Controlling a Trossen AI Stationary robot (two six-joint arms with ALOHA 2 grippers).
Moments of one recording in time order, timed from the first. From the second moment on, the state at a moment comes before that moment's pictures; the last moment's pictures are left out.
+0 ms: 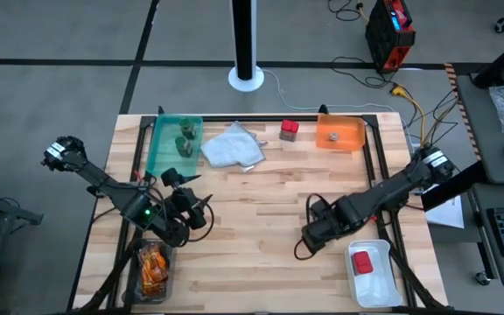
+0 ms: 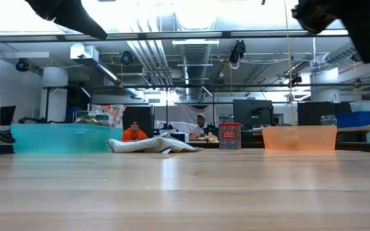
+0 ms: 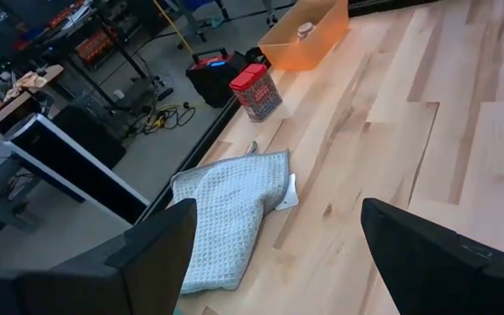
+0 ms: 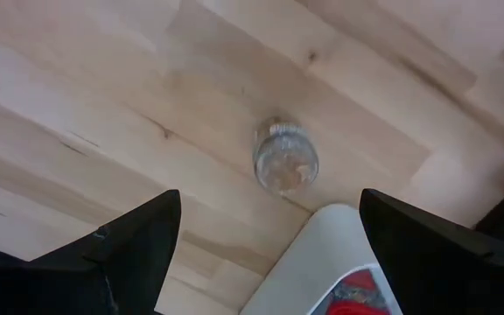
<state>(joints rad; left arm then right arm) -0.59 1.22 0.92 -0.78 -1.12 -0.60 0.46 1.61 1.29 -1.22 -0.09 1.50</state>
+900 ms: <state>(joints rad) -0.59 1.22 0.92 -0.77 -1.14 -0.61 0.51 1.67 1.14 -1.12 -0.09 1.53</state>
